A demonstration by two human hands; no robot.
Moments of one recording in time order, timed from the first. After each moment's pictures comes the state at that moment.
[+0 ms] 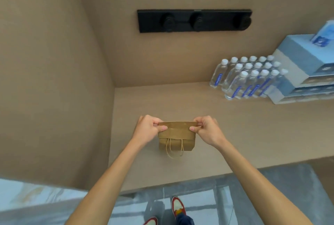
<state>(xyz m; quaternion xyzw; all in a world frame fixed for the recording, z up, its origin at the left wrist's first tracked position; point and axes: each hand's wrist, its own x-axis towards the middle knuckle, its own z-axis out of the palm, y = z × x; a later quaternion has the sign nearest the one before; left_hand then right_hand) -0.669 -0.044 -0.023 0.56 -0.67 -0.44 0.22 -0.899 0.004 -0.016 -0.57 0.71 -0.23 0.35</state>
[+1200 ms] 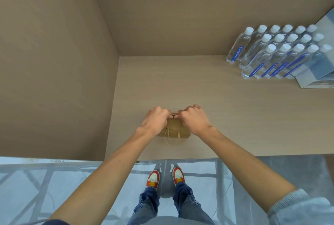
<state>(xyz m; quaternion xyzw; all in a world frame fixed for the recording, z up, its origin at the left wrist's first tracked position) -0.711 -0.032 -0.098 0.57 -0.77 -0.28 0.00 -0.879 -0.023 -0.100 -0.82 0.56 0.09 0.05</state>
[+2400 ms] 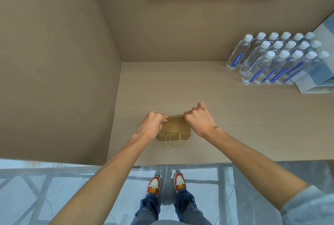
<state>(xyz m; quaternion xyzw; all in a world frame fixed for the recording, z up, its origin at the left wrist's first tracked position) -0.685 -0.033 -0.113 0.58 -0.75 -0.31 0.08 -0.891 -0.025 -0.082 -0.84 0.52 0.17 -0.02</state>
